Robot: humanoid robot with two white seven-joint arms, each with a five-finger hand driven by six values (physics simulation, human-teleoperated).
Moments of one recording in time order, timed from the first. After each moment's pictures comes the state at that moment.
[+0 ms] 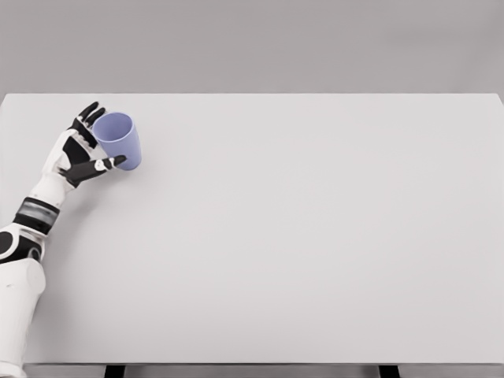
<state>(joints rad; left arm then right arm) -0.40 0.27 0.09 -0.84 0.44 -0.38 -0.61 0.01 0.00 -0.10 0.05 -0.06 -0.07 0.09</state>
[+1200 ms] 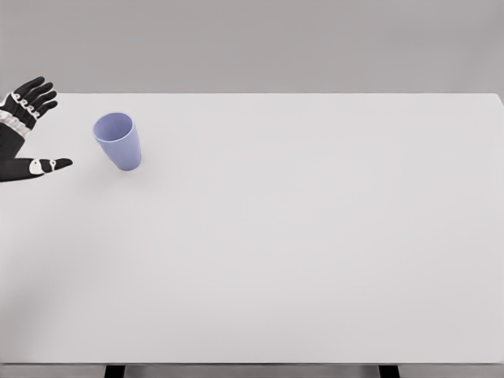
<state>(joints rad) -0.14 0.57 0.10 -1.40 0.57 -0.34 -0.61 0.01 0.00 -0.10 0.05 -0.06 -0.07 0.09</state>
